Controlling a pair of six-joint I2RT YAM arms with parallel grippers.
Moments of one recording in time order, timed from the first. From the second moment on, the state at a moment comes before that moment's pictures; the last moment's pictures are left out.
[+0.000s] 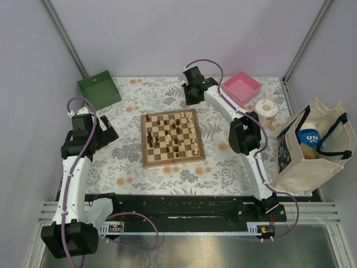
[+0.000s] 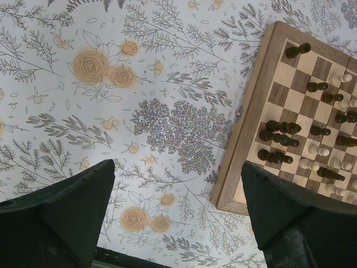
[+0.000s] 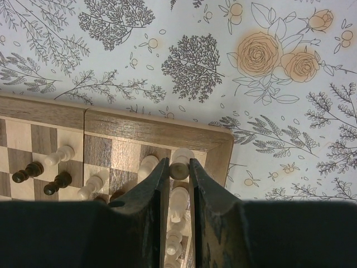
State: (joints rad) left arm 0.12 0.93 0.92 -0.78 -0.04 -0.41; right arm 0.52 2.41 2.29 -0.77 0.04 0.27
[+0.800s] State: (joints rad) left arm 0.12 0.93 0.92 -0.78 -0.04 -0.41; right arm 0.52 2.43 2.23 -0.76 0.03 0.29
